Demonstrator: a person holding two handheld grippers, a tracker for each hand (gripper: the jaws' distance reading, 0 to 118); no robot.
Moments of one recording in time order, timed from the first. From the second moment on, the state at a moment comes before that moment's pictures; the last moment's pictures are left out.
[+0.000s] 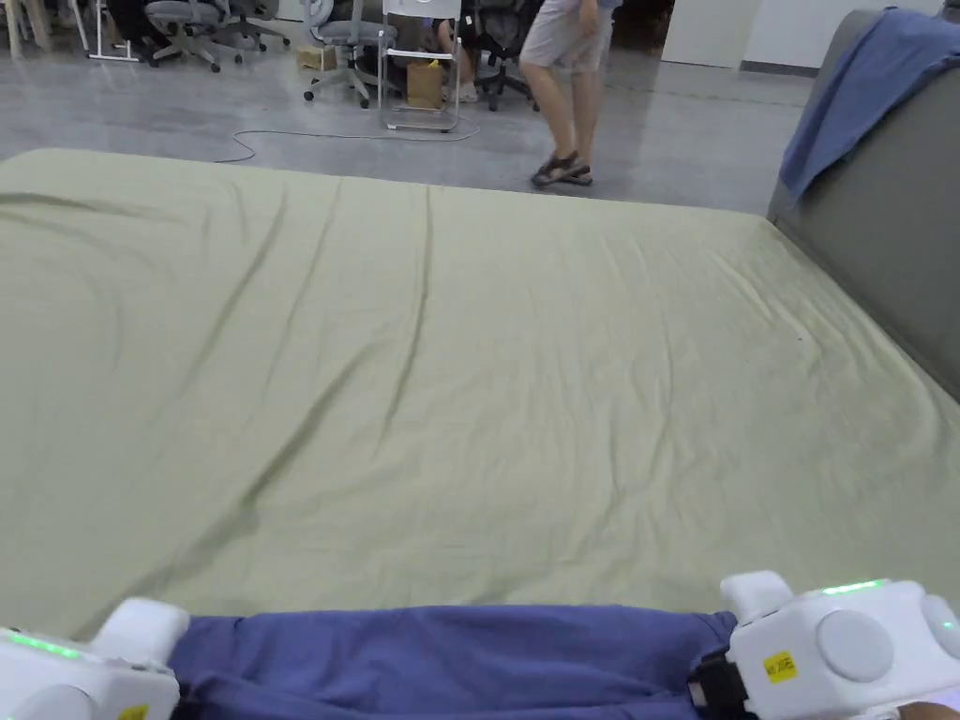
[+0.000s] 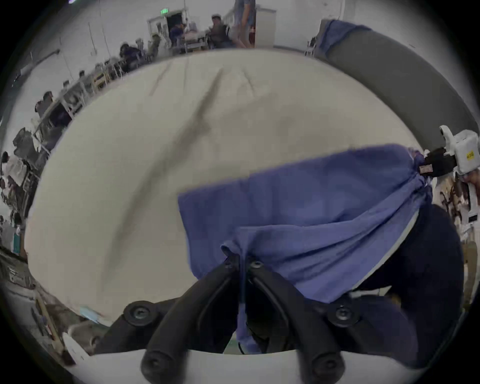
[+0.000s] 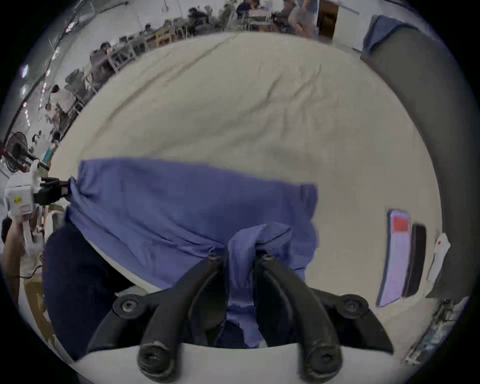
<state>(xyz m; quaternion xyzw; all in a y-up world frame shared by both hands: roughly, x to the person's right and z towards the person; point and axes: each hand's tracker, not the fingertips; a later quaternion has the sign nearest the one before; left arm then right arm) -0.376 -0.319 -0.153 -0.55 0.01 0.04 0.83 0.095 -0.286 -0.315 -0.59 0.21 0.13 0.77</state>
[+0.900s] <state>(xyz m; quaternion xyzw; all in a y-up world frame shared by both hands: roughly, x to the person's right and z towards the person) -0.443 -0.282 -0.120 -0.44 -0.01 0.34 0.83 0.109 -0.233 -0.295 -0.50 0.28 -0.09 0.81</state>
